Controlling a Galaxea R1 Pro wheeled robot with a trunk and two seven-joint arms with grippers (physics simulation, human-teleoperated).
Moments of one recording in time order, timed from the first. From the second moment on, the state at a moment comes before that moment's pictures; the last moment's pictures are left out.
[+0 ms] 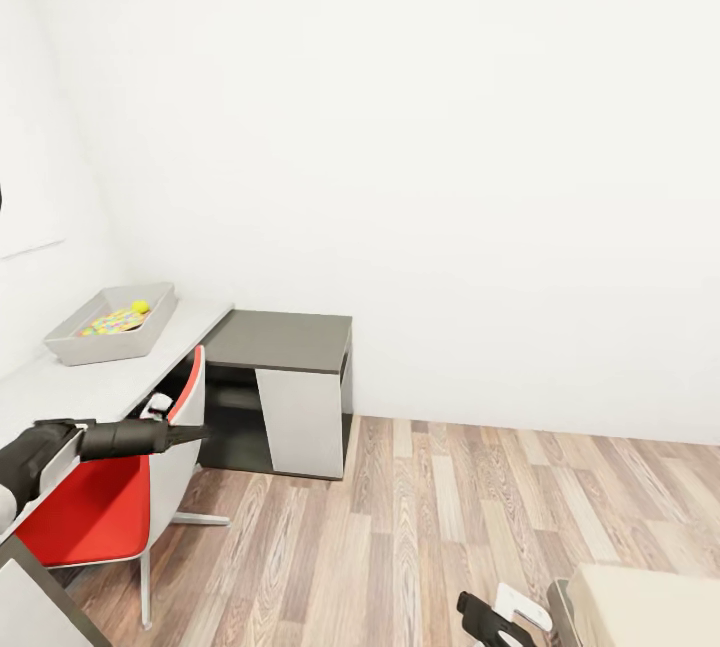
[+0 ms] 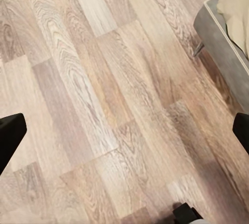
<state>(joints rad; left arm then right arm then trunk) -0.91 0.52 -0.35 -0.38 0.42 0.41 -1.35 -0.38 0.05 0.27 -0.37 -0.68 -0.14 -0.40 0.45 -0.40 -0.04</state>
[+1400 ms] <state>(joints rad) -0.30 0.11 -0.36 -0.08 0.24 -0.09 -0.03 -0.38 0.12 0.28 -0.13 -0.68 -0.14 -0.41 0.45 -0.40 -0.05</state>
